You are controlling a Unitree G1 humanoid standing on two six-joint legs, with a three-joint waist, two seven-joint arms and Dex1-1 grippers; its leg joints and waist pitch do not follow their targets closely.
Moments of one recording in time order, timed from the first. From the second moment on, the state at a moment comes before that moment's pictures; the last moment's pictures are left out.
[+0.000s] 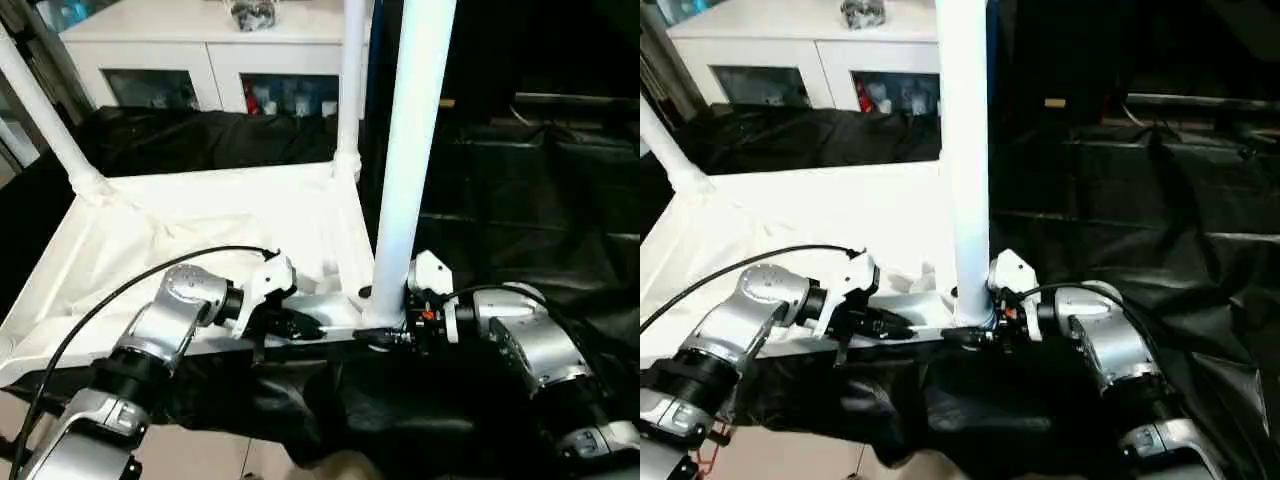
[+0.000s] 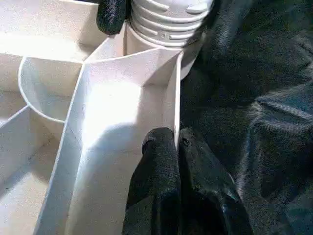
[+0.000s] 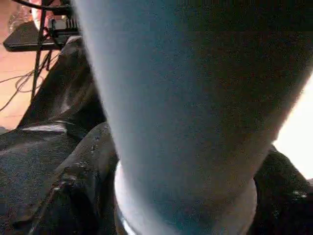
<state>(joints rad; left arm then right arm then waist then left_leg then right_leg) -0.52 0.38 -0.29 0.49 -0.03 0.18 -1.36 -0.42 -0.36 0.20 0.44 0.12 0.09 1.27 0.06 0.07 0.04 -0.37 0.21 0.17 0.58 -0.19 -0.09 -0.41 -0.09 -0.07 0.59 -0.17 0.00</state>
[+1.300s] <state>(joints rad) -0.61 0.15 -0.24 0.62 0.08 0.21 -0.88 -0.55 -0.05 -0.03 0.71 0.03 0.05 0.41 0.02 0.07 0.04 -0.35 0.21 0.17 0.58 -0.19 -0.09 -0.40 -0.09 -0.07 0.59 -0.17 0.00</state>
